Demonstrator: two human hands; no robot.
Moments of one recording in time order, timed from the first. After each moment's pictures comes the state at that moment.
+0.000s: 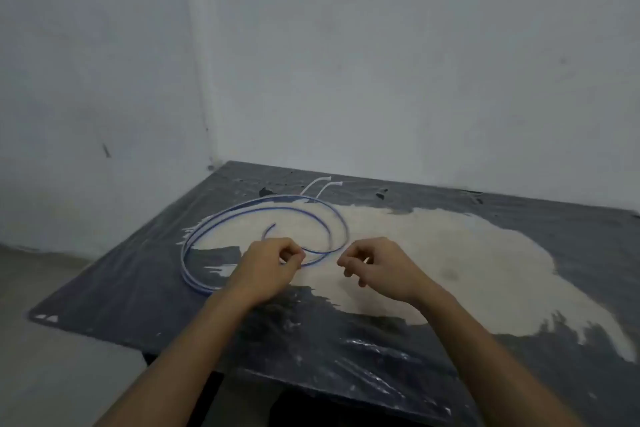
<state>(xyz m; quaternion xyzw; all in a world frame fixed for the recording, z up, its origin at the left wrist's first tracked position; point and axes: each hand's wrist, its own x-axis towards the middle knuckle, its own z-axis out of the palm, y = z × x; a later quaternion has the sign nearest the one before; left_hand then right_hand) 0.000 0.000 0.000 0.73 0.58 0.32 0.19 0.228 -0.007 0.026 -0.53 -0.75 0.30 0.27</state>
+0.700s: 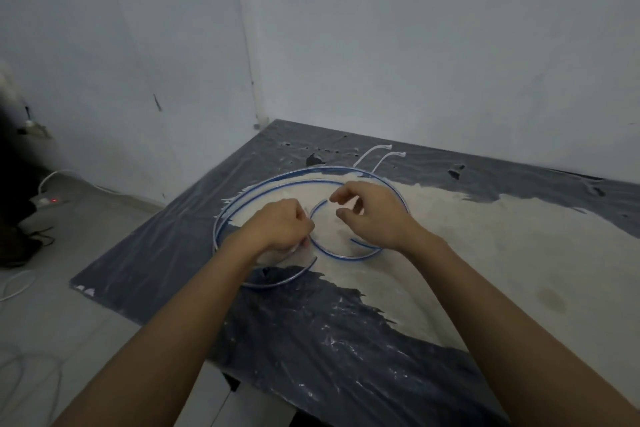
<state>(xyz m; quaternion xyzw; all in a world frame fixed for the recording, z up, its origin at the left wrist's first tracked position) -0.040 0.063 0.029 0.62 0.72 0.16 0.26 0.144 0.111 0.019 -0.44 -0.83 0.21 0.26</state>
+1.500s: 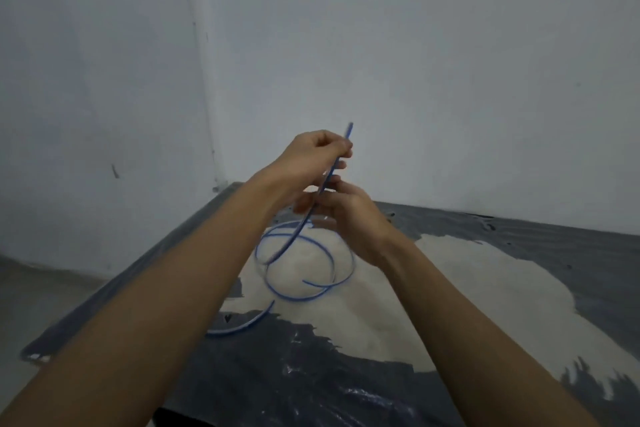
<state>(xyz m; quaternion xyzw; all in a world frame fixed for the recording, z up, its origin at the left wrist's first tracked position) 0.061 0.054 0.197 0.61 0.46 0.49 0.42 0.173 0.048 0.127 -0.33 -0.60 0.57 0.46</state>
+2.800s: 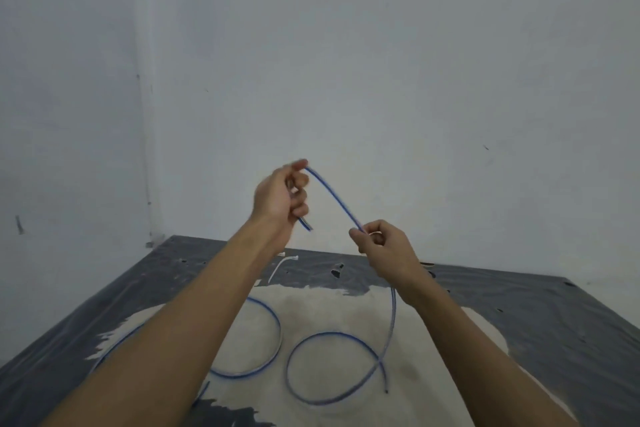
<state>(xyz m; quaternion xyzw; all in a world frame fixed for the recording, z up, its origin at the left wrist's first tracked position) 0.109 0.087 0.209 0.42 0.24 0.65 0.59 0.297 0.070 0.136 -0.54 -0.60 0.25 0.53</state>
